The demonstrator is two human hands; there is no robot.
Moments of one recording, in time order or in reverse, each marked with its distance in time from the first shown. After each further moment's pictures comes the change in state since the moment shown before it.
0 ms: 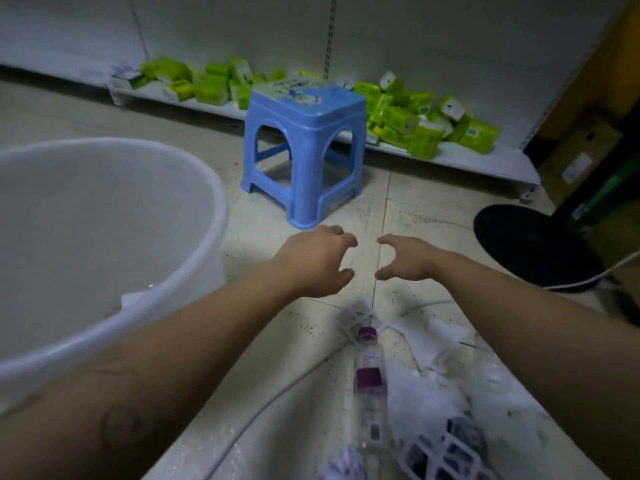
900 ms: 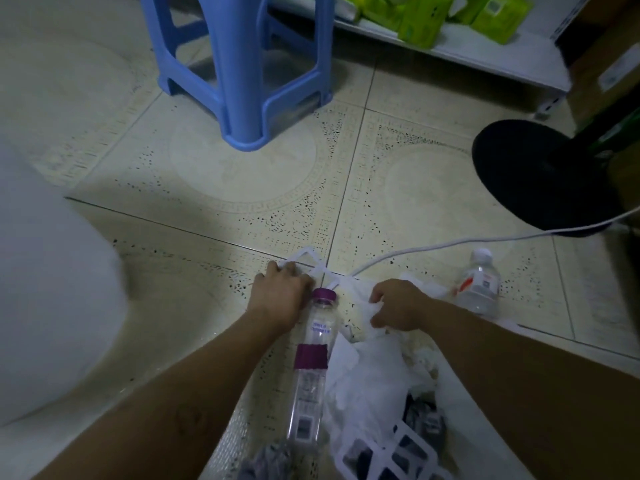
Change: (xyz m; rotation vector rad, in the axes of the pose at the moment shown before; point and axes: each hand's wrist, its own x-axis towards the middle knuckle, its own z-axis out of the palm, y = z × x) left_hand 0.054 0.020 0.264 0.048 -0.375 -0.248; right_hand 0.037 0.147 0.139 0.042 -0.353 0.136
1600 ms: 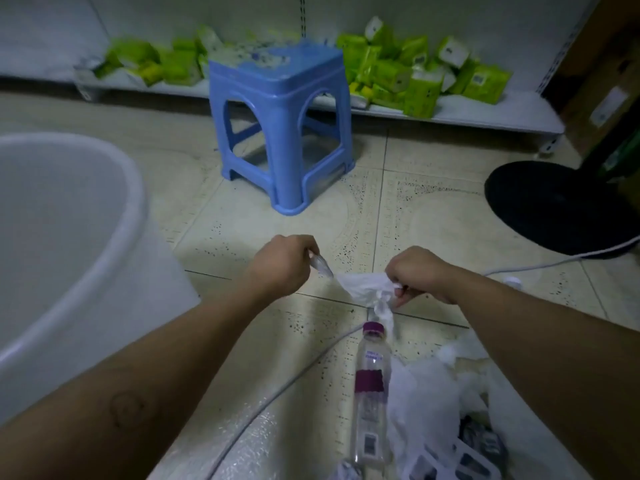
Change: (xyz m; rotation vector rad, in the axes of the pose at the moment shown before) left_hand -0.047 -0.064 -0.155 -0.327 0.334 0.035; right_hand -0.044 -0.074 -0.072 0.619 0.201 -0.080
